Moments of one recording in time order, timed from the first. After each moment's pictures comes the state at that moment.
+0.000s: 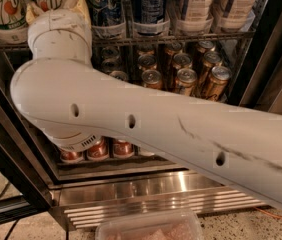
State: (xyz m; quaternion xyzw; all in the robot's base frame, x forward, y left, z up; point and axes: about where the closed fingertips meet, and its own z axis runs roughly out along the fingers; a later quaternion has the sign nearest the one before) arm 0.584 0.137 1.078 -0.13 0.63 0.00 0.76
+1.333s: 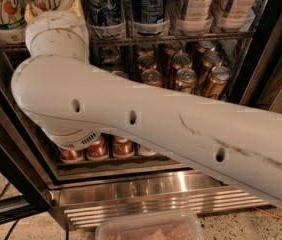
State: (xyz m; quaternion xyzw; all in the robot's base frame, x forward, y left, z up) arm 0.585 0.149 1.072 -0.14 0.64 0.04 0.75
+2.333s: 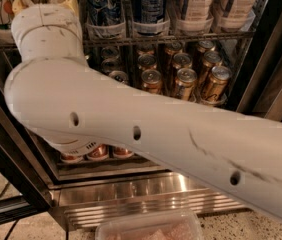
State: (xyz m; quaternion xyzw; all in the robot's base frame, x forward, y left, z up) arm 0.560 0.157 1.099 -0.12 0.62 0.10 0.77
